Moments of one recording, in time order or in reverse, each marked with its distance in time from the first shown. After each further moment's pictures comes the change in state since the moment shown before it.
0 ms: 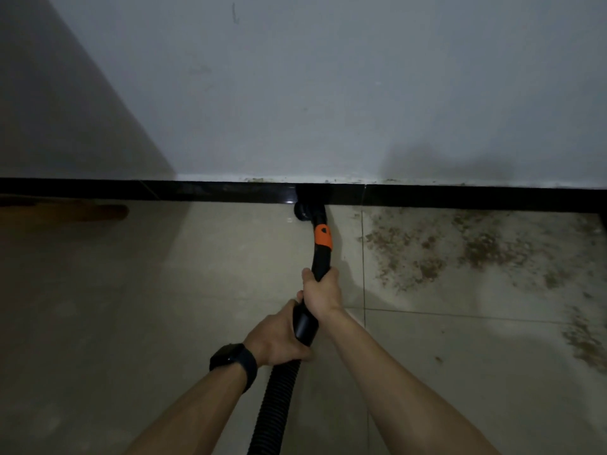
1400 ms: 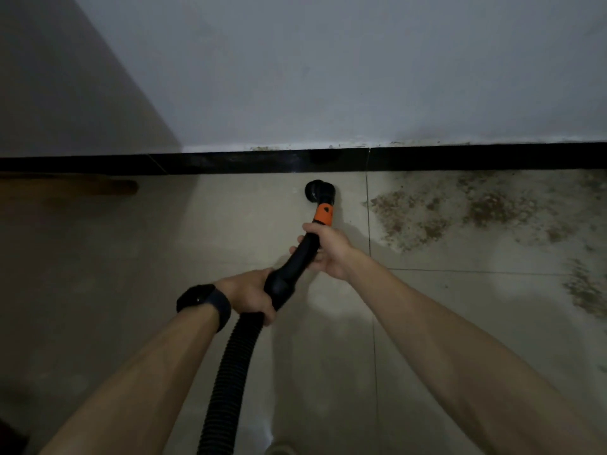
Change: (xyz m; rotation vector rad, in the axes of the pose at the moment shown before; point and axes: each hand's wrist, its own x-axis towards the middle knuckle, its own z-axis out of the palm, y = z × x) left_hand -0.033 -0.021 -0.055 0.133 -0.183 -0.083; right_hand -0.025 -0.031 -0.016 0.319 -0.307 0.238
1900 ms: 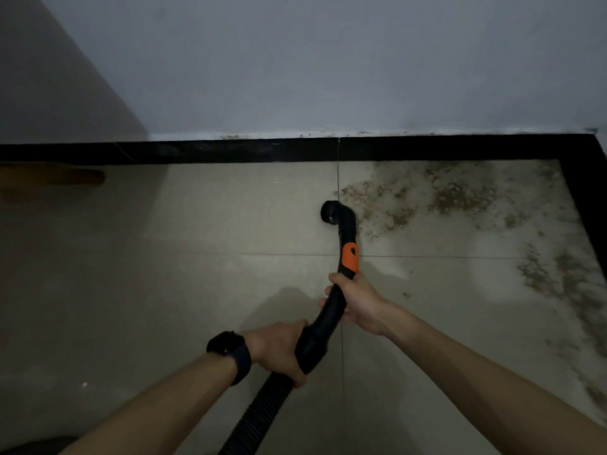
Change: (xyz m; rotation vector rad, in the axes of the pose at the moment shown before) left_hand -0.006 0.050 0.130 0.240 -0.251 0.105; right_hand -0.063 0.065 -0.119 -0.205 0.141 0.047
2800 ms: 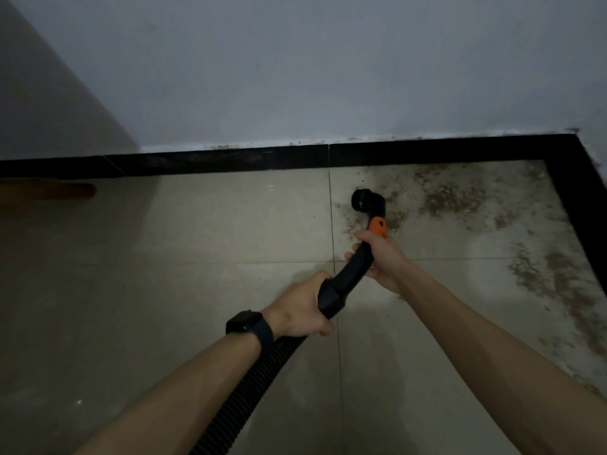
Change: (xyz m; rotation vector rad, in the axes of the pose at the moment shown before) left_hand 0.005 0.053 -0.044 -0.261 0.387 0.187; right_hand 0.008 -0.074 -0.045 0.196 0.135 -0.189
